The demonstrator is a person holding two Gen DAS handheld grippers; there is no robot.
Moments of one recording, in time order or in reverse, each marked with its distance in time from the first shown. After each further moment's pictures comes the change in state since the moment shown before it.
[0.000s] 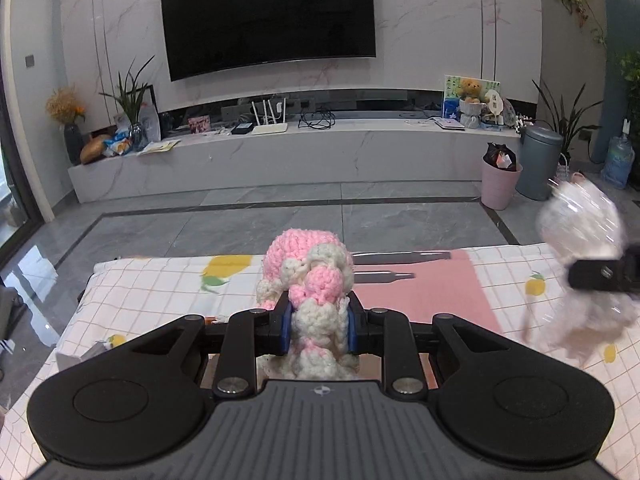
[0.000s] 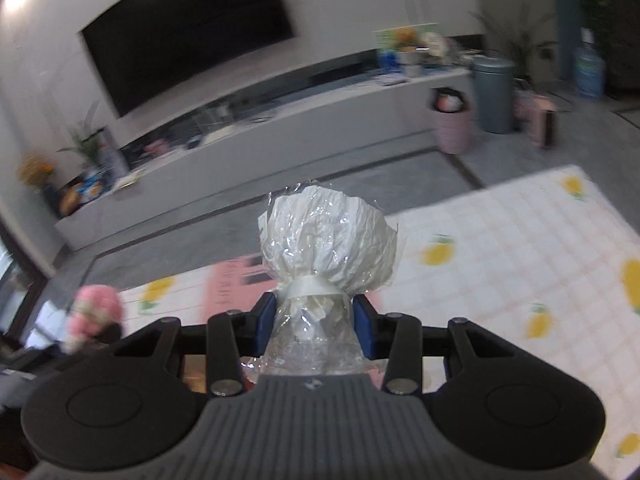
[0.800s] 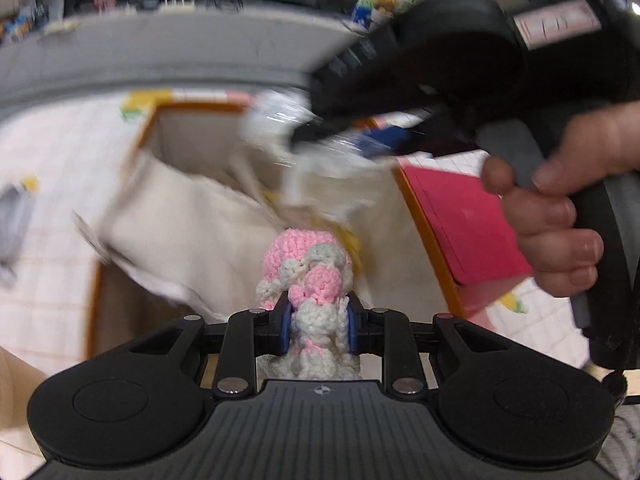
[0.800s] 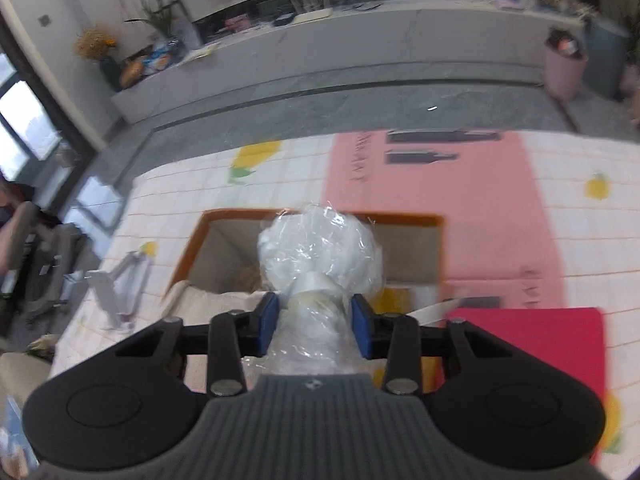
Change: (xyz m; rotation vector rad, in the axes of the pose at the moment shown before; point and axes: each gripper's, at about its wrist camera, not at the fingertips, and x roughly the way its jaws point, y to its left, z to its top) left arm 0.002 0.057 -0.101 -0.055 0.337 -0.460; right arm 0.089 0.127 -0.066 -0.168 0.345 0.178
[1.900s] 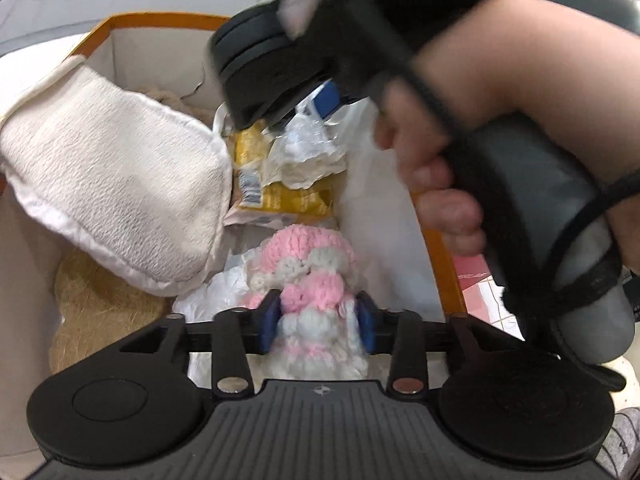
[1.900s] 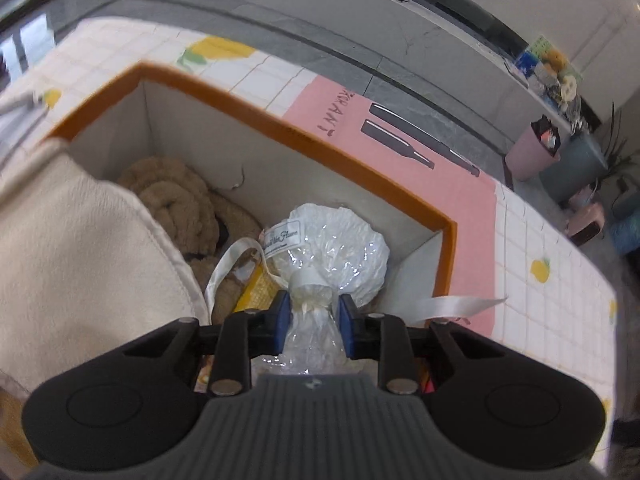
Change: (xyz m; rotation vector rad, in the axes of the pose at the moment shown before) left arm 0.051 -0.012 -0.005 -0.068 0.101 0.000; right arm 0.072 0.022 -0.020 -0.424 0.108 -0.418
